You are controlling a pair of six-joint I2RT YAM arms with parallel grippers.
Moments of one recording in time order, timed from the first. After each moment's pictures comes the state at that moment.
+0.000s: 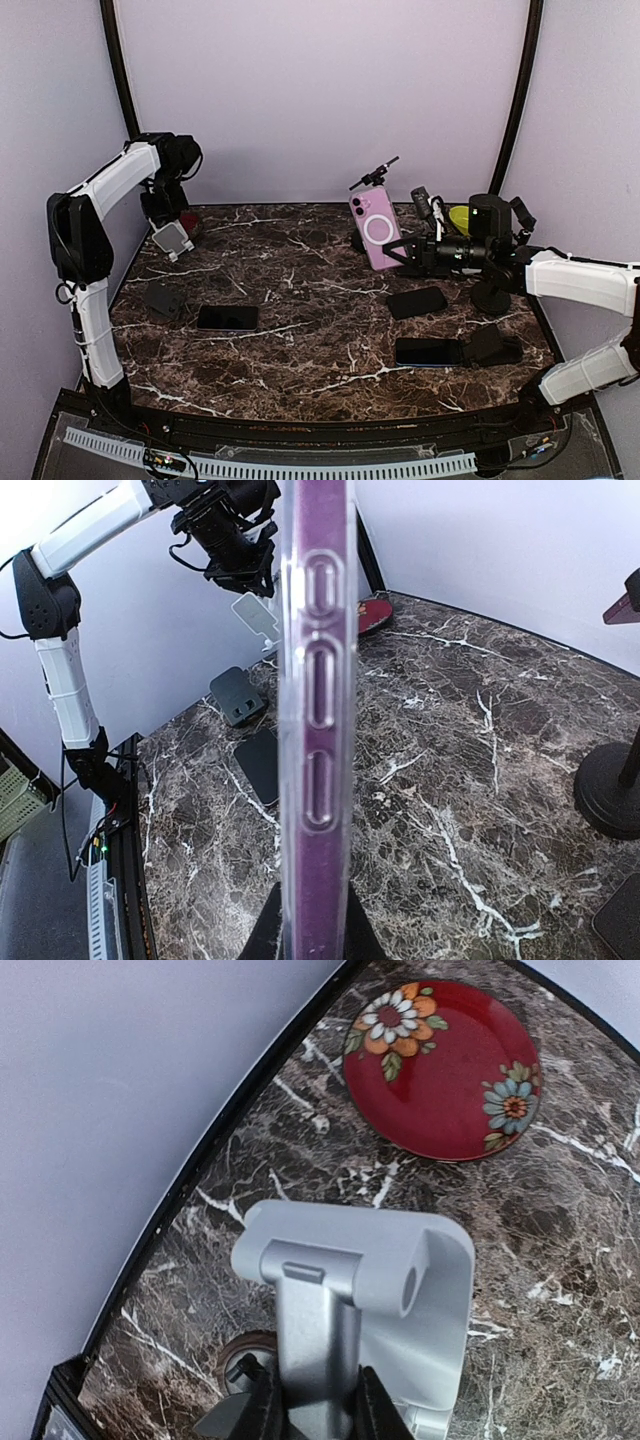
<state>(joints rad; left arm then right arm) -0.21 2.04 2.06 -1.41 -0.53 -0.80 0.52 1.27 0.75 0.23 -0.67 0.19</state>
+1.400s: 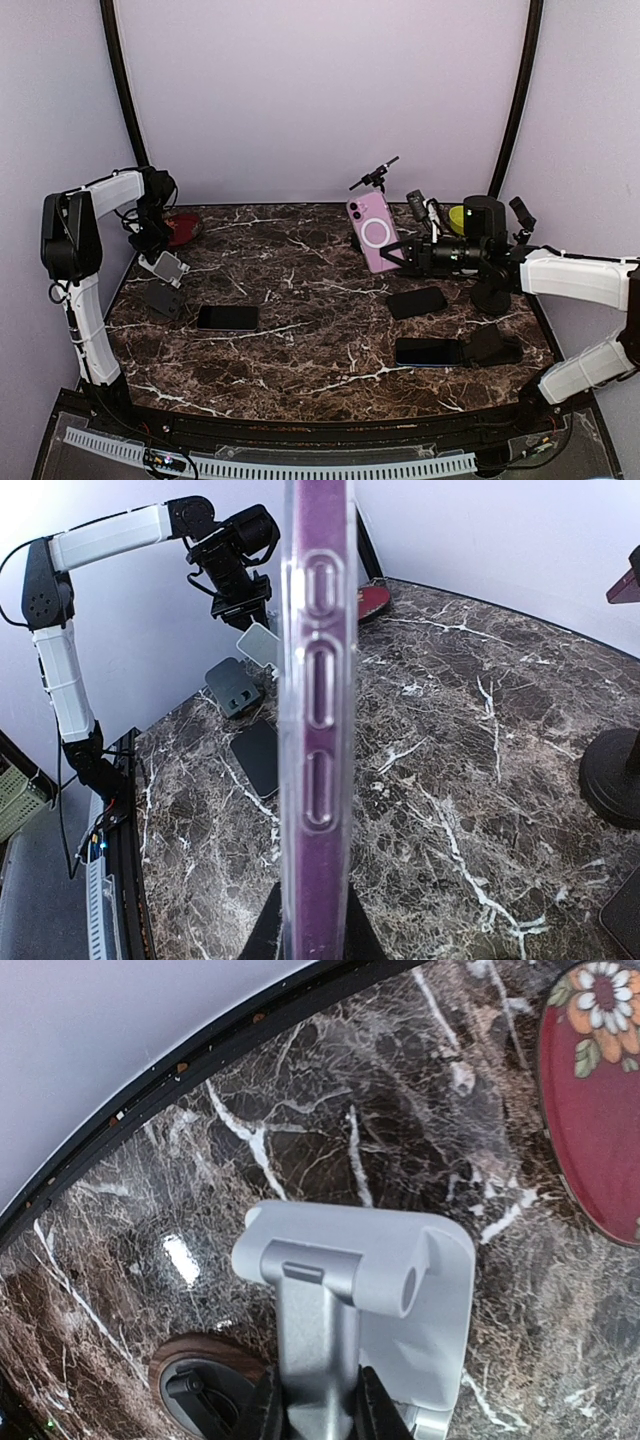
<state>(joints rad) -0.02 2.02 1.73 -1.21 -0.31 -1.11 0.52 1.31 0.76 0.23 -0.68 0.19</state>
